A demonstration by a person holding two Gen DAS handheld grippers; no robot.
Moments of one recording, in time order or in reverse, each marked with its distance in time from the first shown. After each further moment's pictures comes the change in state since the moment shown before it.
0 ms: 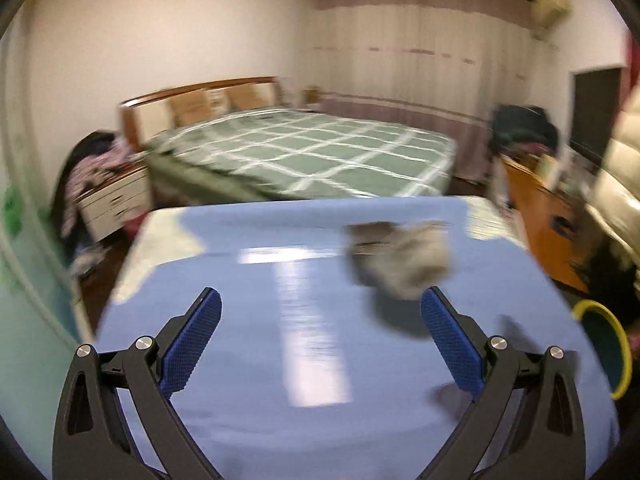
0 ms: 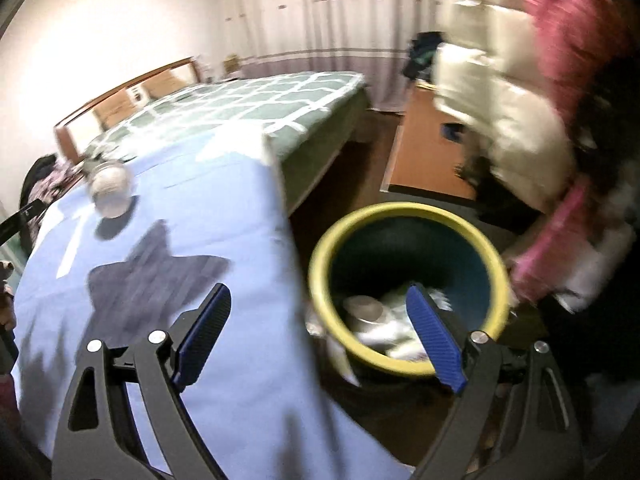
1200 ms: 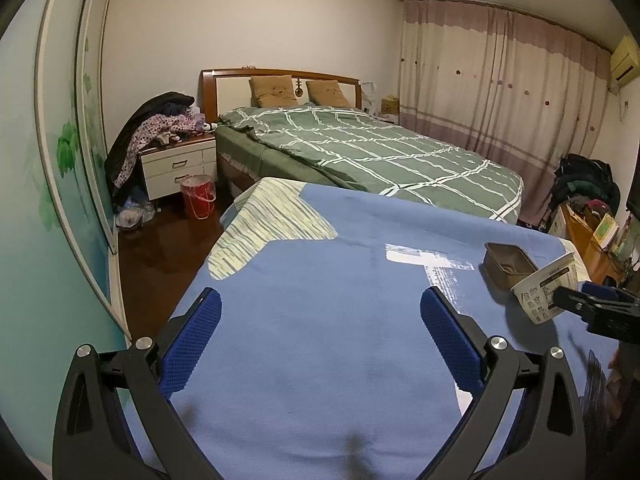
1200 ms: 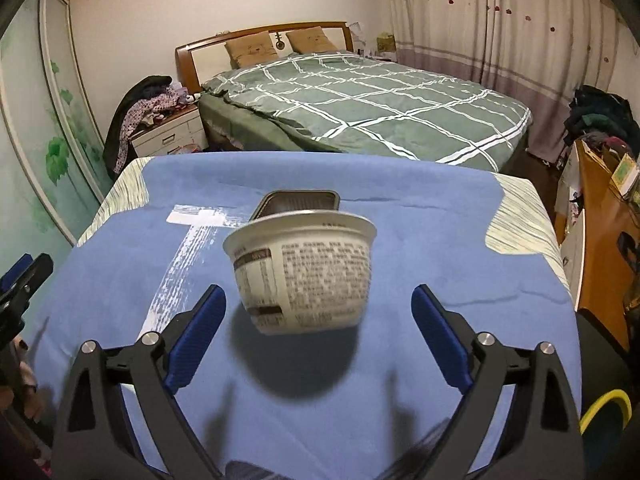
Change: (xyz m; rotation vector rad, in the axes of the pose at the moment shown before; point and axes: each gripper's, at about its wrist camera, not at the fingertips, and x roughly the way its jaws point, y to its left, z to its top) left arm 0.026 0.108 -0.031 -0.195 -0.018 0.153; right arm 0.164 0.263 0.106 -0.347 0.073 0.331
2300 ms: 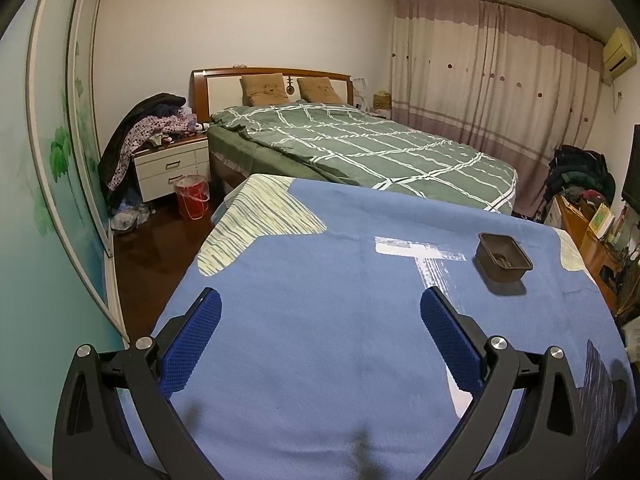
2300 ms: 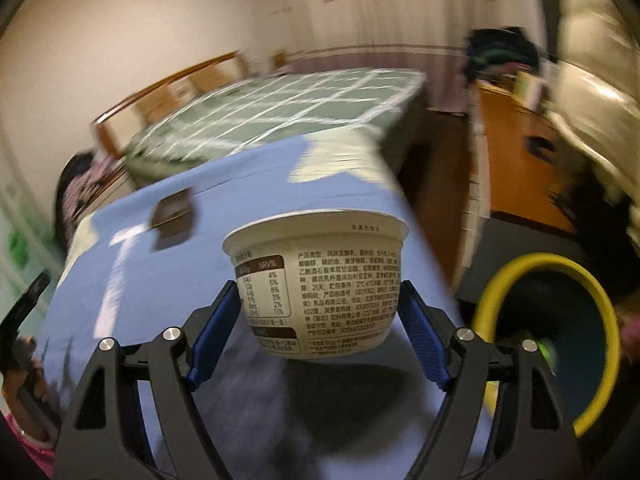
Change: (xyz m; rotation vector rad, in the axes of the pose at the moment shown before) left arm -0.003 -0.010 -0.004 0.026 0.014 -0.017; right arm -0.143 -0.128 -0.118 0.407 -0.114 -0.257
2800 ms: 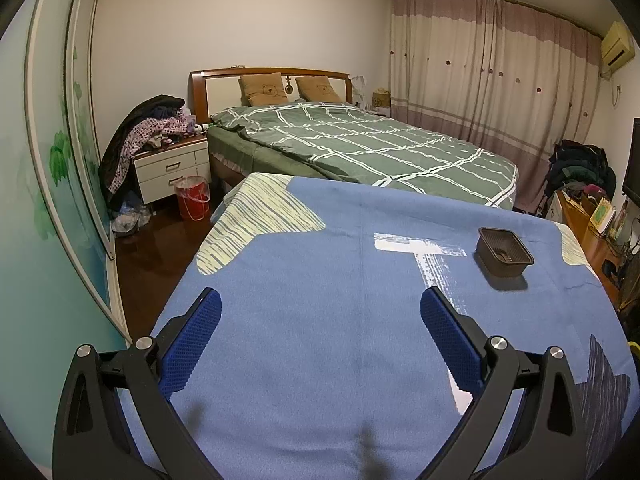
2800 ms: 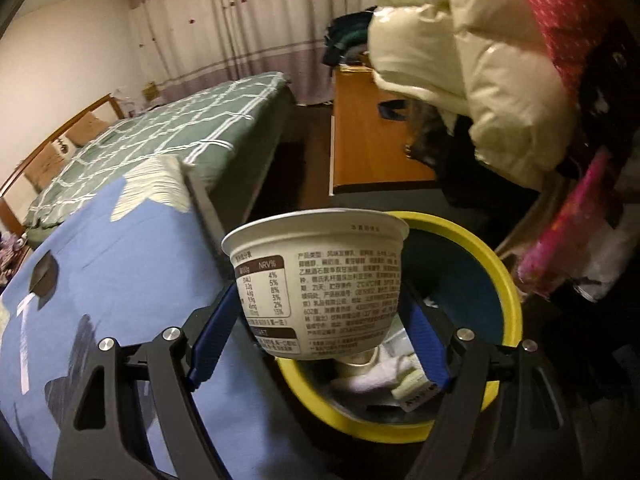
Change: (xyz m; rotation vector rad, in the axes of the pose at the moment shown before) left arm 0.001 -0.003 -0.002 0.014 0.002 0.003; right arm -0.004 -0.116 -0.015 0.237 -0.003 -0.318
